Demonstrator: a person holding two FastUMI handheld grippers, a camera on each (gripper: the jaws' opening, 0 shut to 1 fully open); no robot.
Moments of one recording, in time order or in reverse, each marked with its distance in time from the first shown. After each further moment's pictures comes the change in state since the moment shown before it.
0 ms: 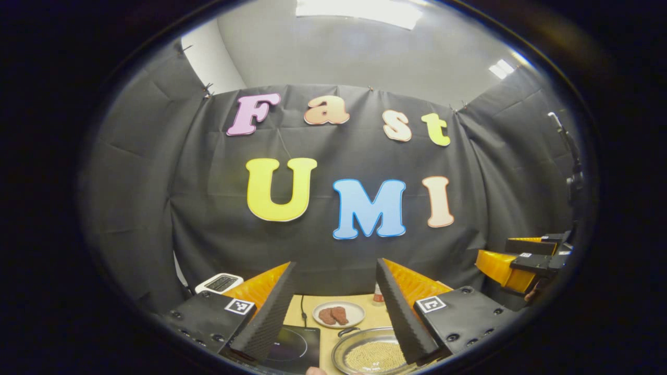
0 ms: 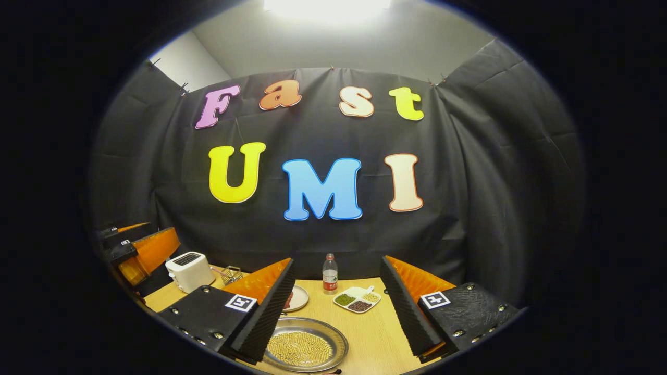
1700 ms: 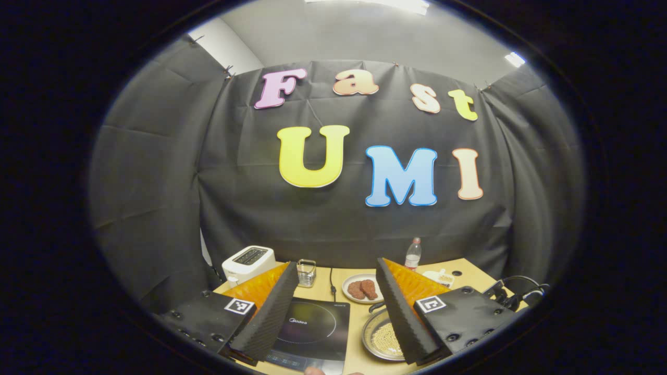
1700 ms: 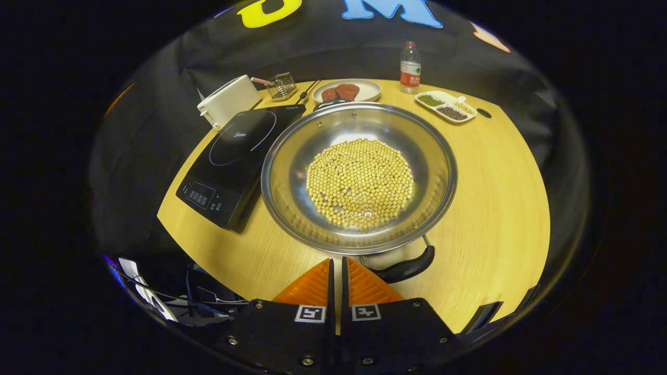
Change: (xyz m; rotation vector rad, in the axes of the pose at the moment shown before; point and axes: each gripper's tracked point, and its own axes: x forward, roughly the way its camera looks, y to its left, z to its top) left arm -0.020 0.065 -0.070 0.002 0.164 0.147; right arm -0.081 0.080 -0.351 -0.020 1.096 0.382
